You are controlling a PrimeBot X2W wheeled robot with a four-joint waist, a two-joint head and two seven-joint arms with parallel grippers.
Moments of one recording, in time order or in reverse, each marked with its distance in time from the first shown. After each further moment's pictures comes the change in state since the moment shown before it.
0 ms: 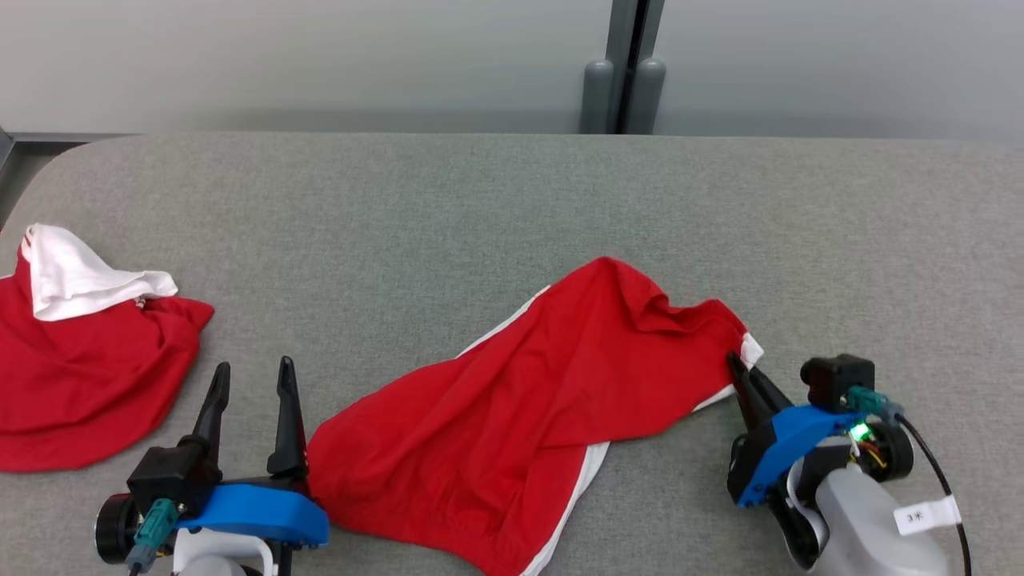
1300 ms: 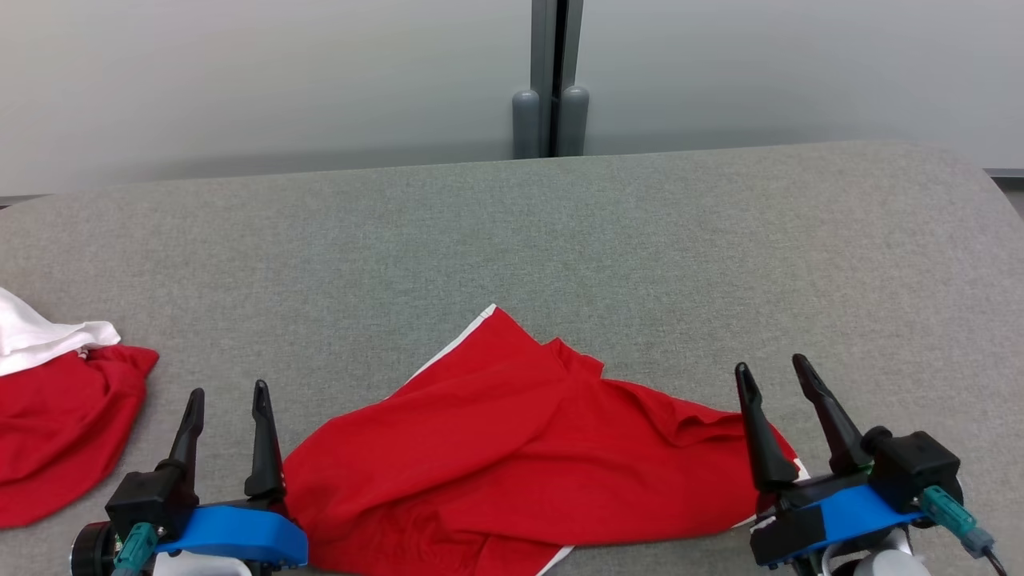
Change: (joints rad) left arm 0.054 0.000 0.056 -0.008 0.024 0.000 0.000; right arm 0.468 0.033 -0.178 -0.776 -0.120 0.000 0.009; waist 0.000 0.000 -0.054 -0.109
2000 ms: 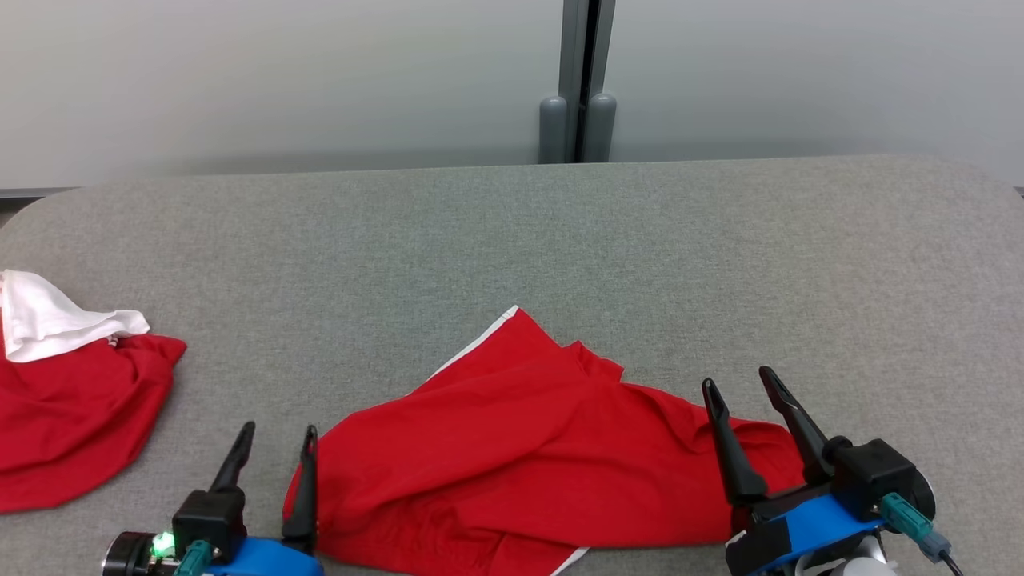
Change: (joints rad) left arm 0.026 0.066 -0.108 0.056 0.078 -0.006 0.000; right arm -0.010 0.031 0.049 0.029 -0.088 0.000 -0.009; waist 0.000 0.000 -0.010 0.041
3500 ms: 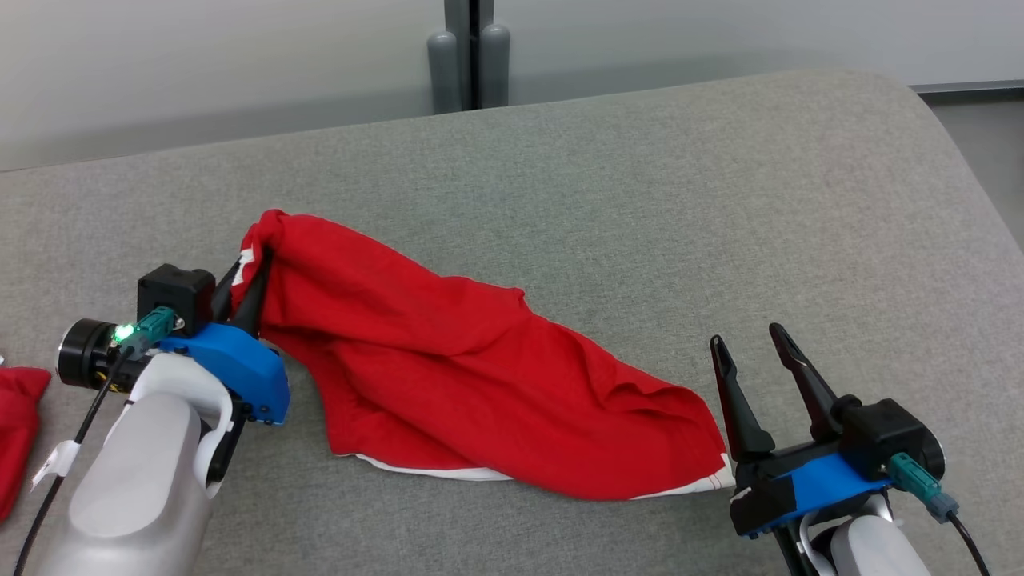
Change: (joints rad) left arm -0.507 0.207 -0.336 0.279 -0.264 0.000 0.142; right arm -0.080 0.000 -0.026 0.022 -0.021 0.000 -0.001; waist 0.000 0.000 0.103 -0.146
